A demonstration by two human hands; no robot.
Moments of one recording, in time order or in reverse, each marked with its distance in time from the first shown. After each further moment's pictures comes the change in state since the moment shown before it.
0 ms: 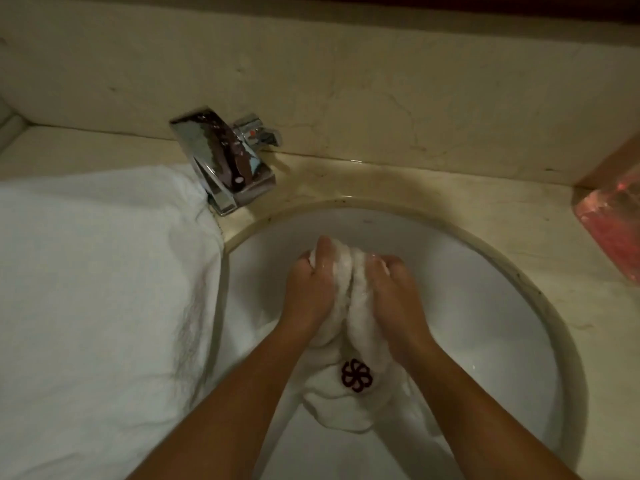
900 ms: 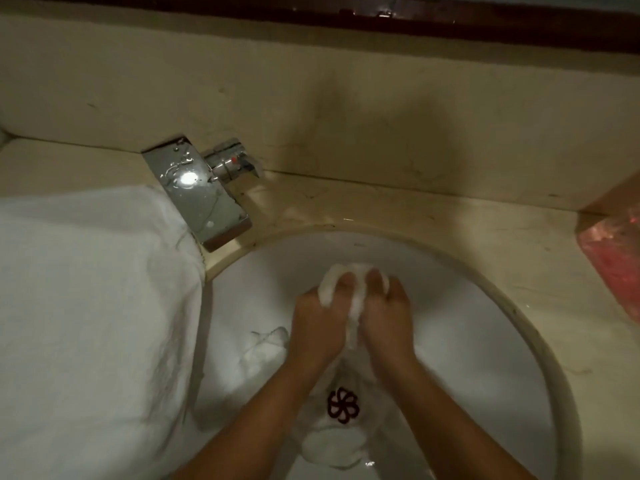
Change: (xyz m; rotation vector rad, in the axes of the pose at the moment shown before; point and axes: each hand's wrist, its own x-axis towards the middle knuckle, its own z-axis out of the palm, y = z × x) left_hand -0.006 -0.002 0.032 0.063 -0.043 -0.044; right_hand 0.026 -0.002 0.004 0.166 0.096 0.108
